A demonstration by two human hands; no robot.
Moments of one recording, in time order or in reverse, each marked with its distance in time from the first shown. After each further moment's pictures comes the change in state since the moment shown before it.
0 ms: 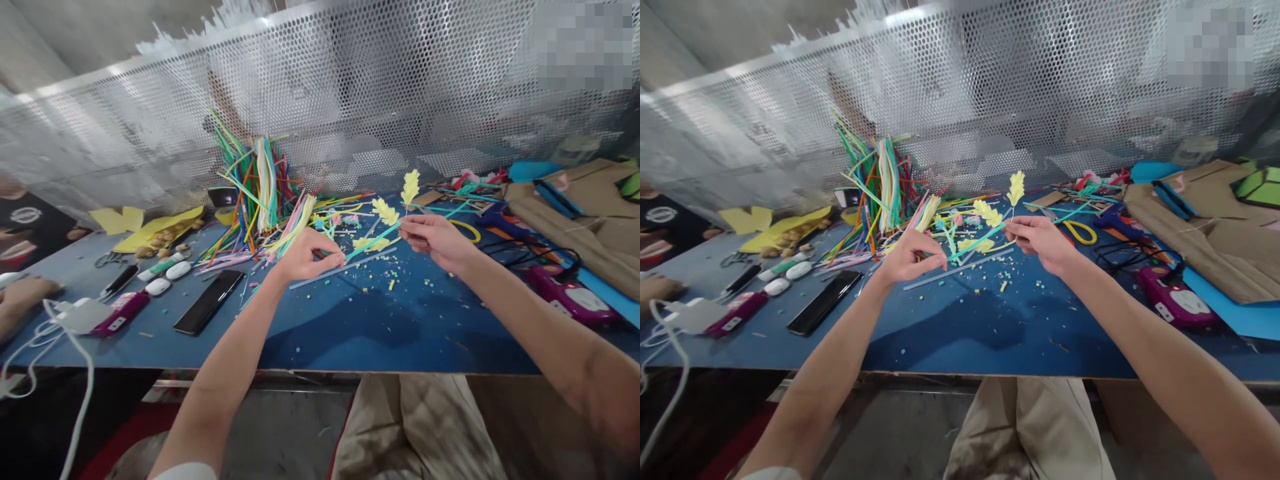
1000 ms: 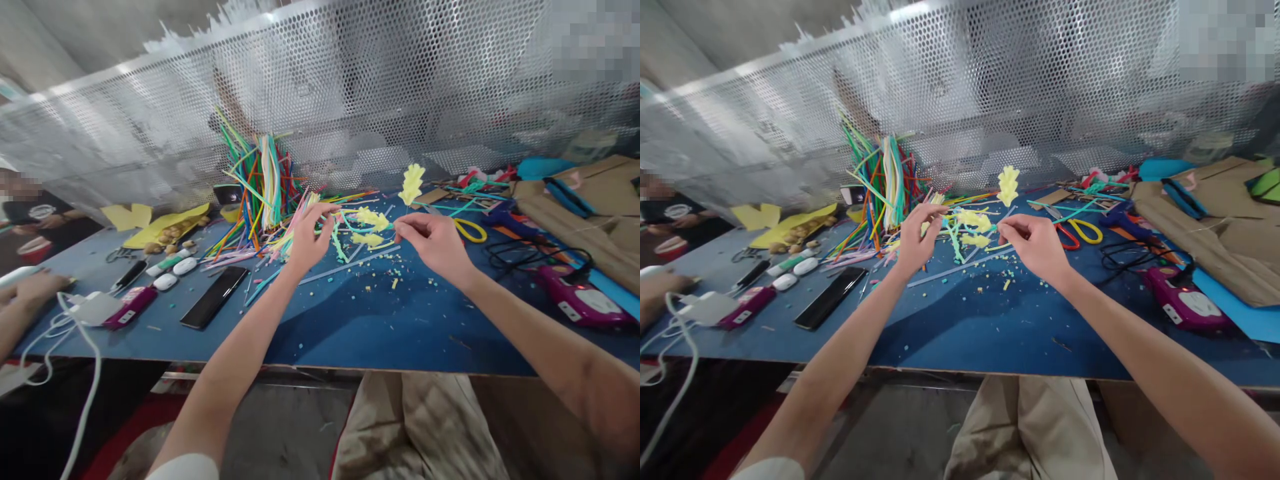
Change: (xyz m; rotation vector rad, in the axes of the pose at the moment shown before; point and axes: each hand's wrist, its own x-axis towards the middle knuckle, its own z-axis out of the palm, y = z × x) left_hand 0.008 -0.032 0.022 0.396 0.562 -0.080; right_hand -0.018 -0.003 0.029 -0.445 0.209 -0.398
